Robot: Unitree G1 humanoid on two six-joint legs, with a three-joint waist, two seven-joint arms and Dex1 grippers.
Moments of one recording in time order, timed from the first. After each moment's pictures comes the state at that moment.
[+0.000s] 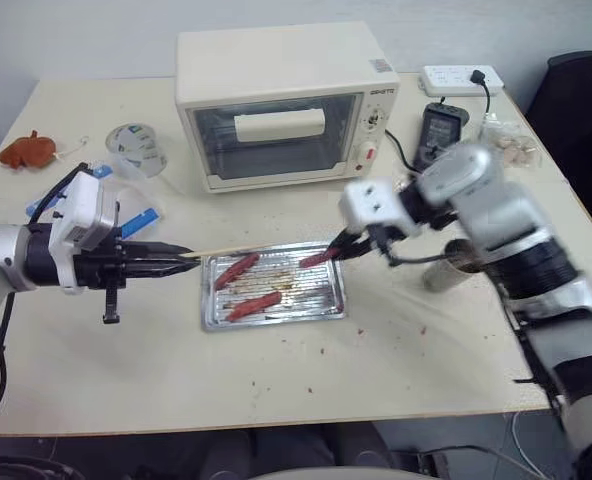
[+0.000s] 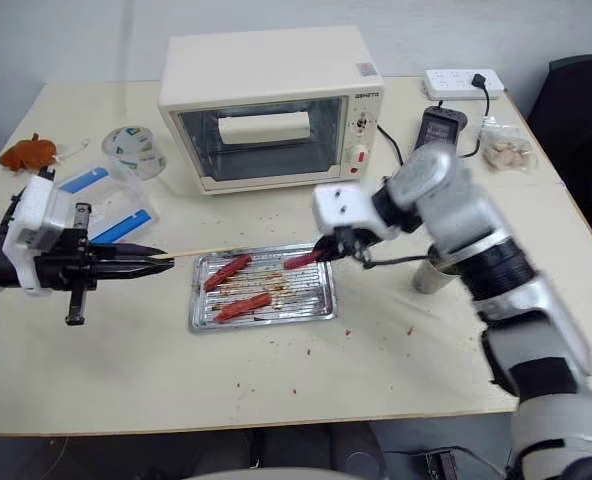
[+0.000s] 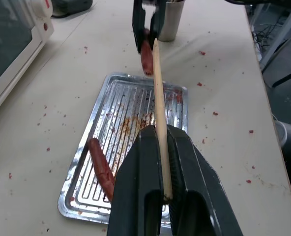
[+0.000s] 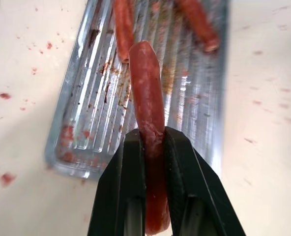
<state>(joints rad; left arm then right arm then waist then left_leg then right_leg) -0.33 1.06 0.28 -0.29 -0.70 0.60 -1.23 -1.09 -0.75 0.42 0.08 0.13 0.44 1.53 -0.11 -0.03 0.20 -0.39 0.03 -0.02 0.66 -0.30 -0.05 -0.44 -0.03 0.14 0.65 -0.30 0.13</state>
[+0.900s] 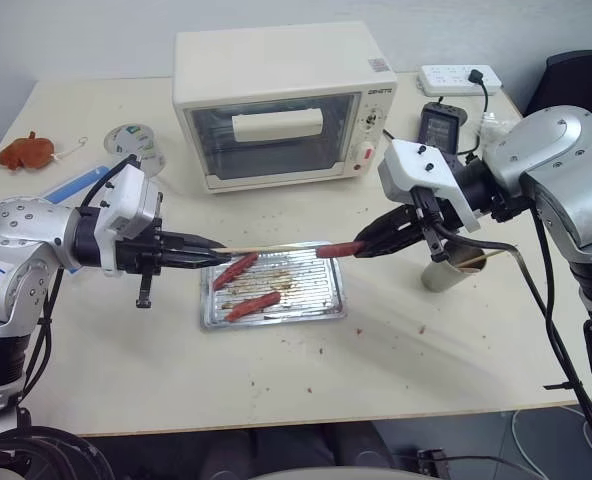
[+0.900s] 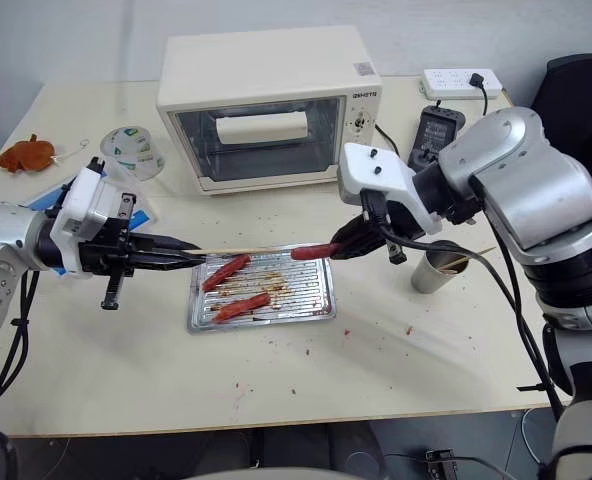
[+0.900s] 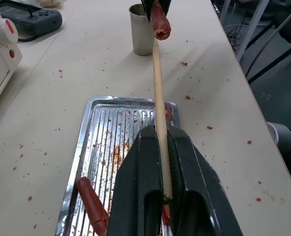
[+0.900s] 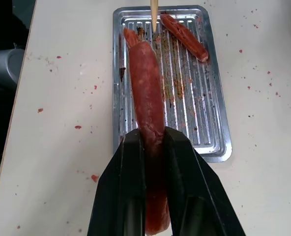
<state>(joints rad) -0.51 0.95 0.10 -0.19 -0.62 0.52 -1.28 -1.09 -0.90 0.38 -0.19 0.35 0.86 1.48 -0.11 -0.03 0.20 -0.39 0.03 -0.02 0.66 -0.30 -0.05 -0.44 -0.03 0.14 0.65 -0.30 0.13</state>
